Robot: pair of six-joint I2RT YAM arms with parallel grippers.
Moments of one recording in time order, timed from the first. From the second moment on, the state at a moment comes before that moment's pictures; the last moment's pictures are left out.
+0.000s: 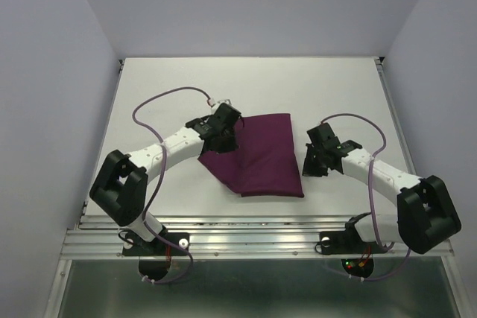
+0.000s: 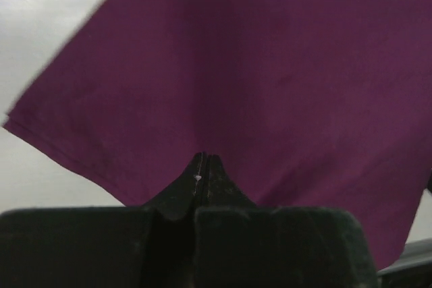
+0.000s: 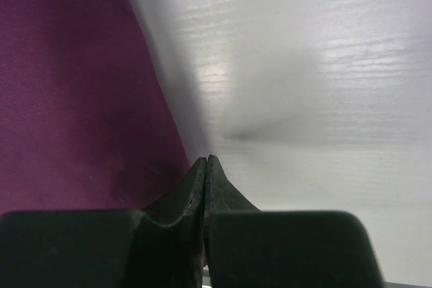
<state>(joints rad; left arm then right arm) -0.67 1.55 1.12 -0.53 -0.19 -0.73 0.45 1.29 0.71 -0.54 0.05 0.65</state>
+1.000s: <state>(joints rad) -0.75 1.34 0.87 -0.50 -0.09 -0.84 0.54 1.32 1.03 -0.66 0.20 0.61</state>
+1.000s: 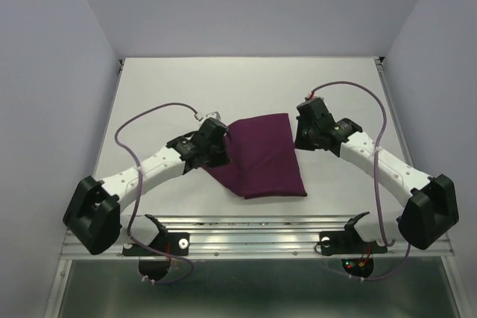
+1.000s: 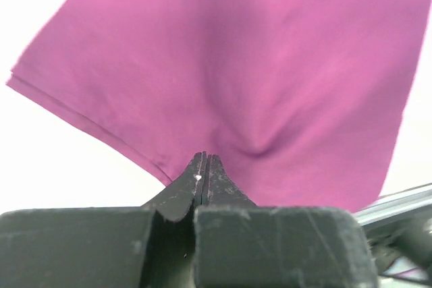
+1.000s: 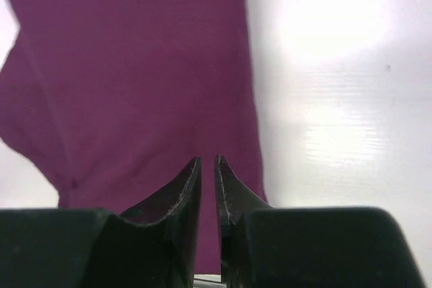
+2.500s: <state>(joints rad) -0.57 1.10 0.67 -0.49 -0.08 -0.86 0.96 1.96 1.42 -0.59 0.42 0.69</state>
